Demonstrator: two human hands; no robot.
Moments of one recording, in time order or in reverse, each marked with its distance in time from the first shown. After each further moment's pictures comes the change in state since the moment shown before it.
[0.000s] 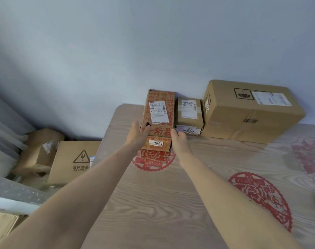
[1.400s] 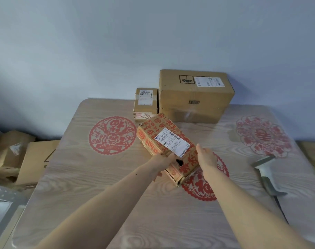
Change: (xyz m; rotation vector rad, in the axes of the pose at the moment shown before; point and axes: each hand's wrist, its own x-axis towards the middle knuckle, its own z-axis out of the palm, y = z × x) left_hand -0.173 0.023 0.211 0.199 -0.495 -0.300; right_hand -0.070 0.138 -0.249 -0.142 0.362 0.247
